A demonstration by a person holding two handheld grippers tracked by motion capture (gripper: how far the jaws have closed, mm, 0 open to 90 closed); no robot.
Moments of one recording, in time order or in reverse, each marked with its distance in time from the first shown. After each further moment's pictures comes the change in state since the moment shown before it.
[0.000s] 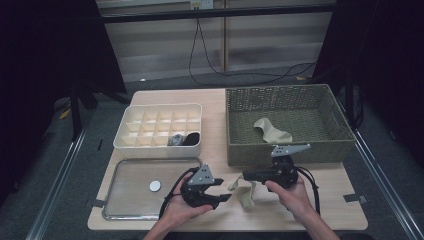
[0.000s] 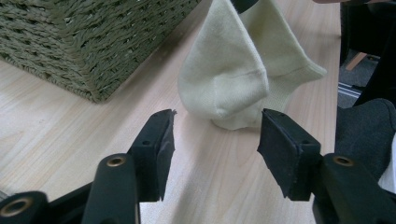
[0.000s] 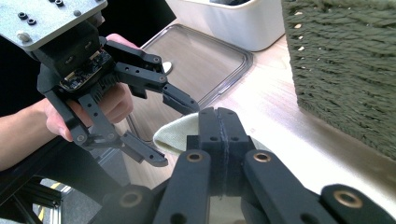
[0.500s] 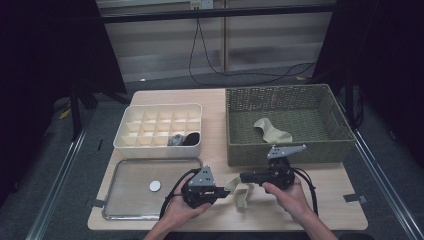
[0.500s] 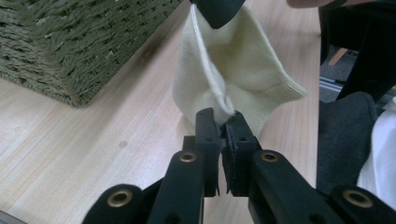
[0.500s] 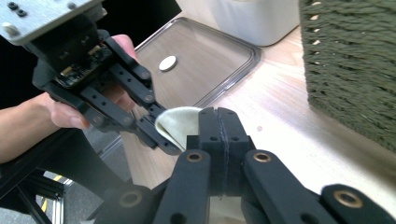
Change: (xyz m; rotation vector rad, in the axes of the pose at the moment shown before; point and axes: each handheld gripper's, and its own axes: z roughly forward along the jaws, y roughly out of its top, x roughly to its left) left arm -0.001 0.000 -0.001 -0.007 -0.067 0.014; right arm 0.001 -0.002 0.007 0.020 0.020 -0.017
